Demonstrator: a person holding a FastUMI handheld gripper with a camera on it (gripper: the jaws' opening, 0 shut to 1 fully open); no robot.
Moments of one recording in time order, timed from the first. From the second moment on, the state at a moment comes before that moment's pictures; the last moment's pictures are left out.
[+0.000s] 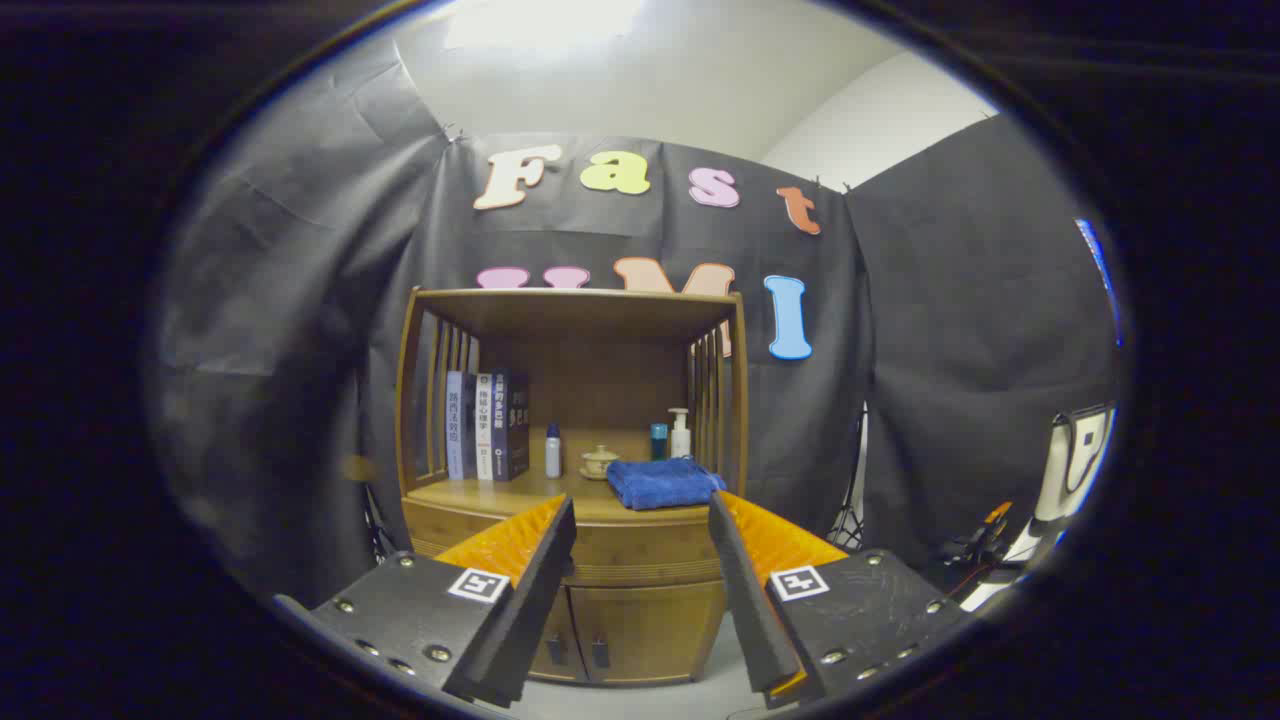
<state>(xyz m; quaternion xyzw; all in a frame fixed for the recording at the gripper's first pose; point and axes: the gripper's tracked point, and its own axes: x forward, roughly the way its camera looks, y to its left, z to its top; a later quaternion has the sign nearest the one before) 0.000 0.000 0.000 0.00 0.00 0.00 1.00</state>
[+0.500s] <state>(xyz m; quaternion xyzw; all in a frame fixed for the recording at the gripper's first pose) 0.001 0.002 0.001 0.00 0.01 0.00 1.00</state>
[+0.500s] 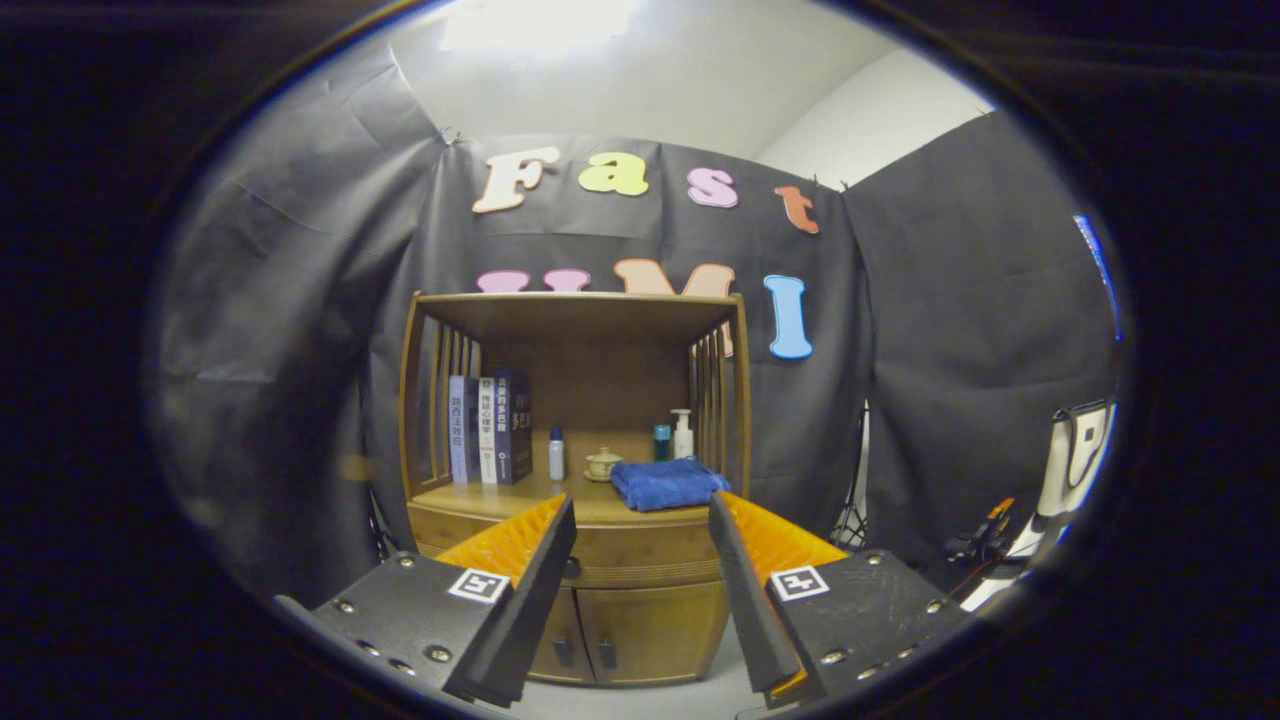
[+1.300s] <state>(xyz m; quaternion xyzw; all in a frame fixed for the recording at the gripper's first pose) 0.042 -0.028 -0.055 -0.03 0.04 -0.08 1.00</state>
